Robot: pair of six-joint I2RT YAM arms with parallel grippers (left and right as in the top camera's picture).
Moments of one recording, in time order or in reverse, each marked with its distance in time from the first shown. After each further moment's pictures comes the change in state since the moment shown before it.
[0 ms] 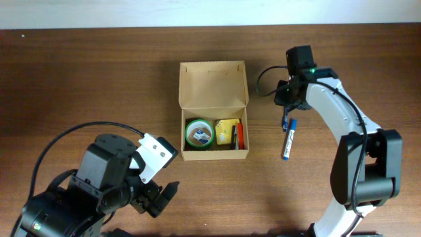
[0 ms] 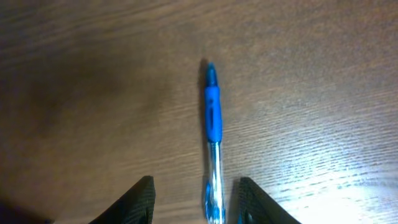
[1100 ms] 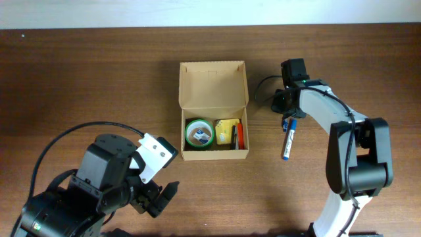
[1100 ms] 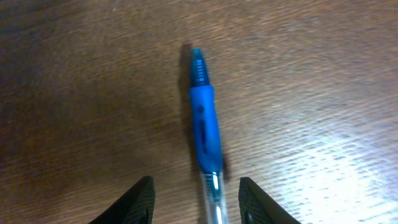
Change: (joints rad) left arm 0.000 0.000 0.000 0.000 0.000 0.000; right arm -0.001 0.086 -0.096 0.166 0.004 0.036
